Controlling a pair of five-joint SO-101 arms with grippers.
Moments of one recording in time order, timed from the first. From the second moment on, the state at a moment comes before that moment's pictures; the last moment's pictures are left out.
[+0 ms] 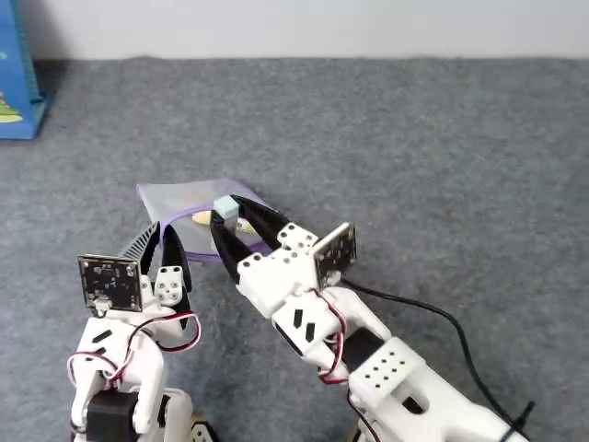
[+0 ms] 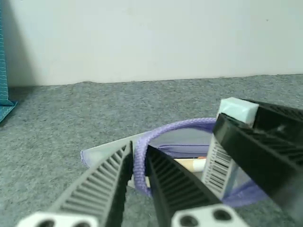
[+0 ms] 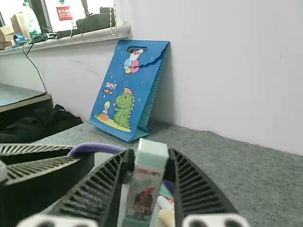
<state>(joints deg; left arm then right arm) 0.1 -103.5 77.0 55.1 5.1 -43.3 -48.8 78.2 -22.4 -8.7</state>
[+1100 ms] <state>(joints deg) -0.3 -103.5 77.0 55.6 5.1 -44.8 -53.4 78.6 -10.8 -6.7</state>
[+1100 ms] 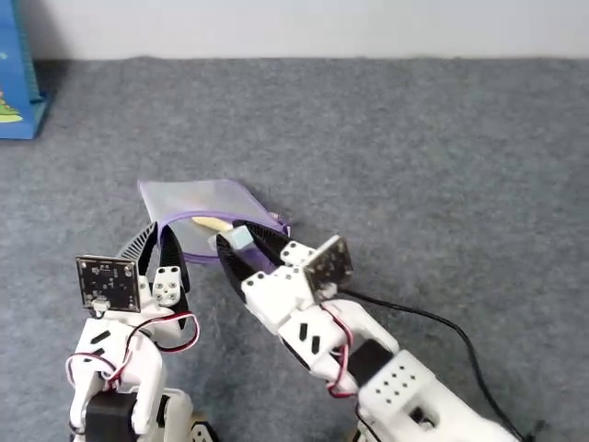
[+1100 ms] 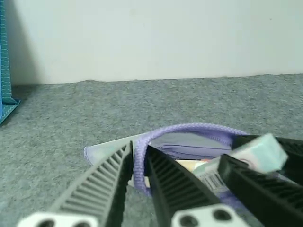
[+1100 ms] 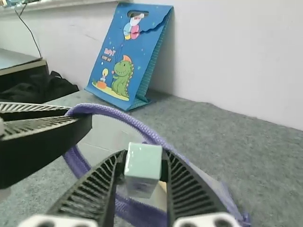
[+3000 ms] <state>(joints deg) 8.7 -103.5 64.3 53.8 12.9 -22.4 -101.7 81.8 57.4 -17.4</state>
